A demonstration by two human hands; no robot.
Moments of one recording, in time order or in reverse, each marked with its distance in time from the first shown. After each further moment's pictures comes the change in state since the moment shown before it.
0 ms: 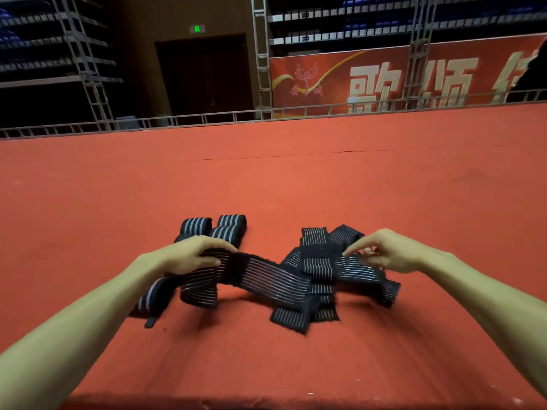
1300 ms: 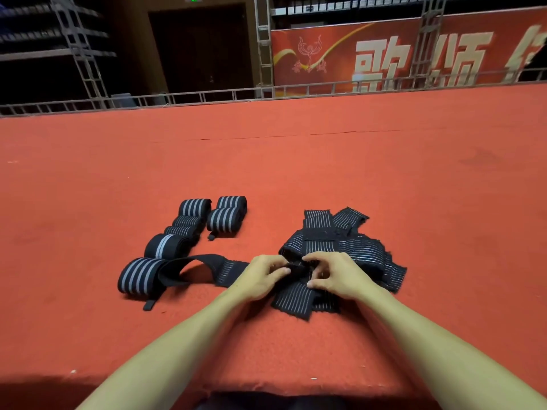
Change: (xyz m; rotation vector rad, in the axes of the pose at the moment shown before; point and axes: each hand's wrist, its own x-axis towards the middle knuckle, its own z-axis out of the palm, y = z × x) left_hand 0.061 0.065 0.144 -0.372 0.287 -0.078; right_hand 0.039 -0.035 0.130 0.242 0.150 0.166
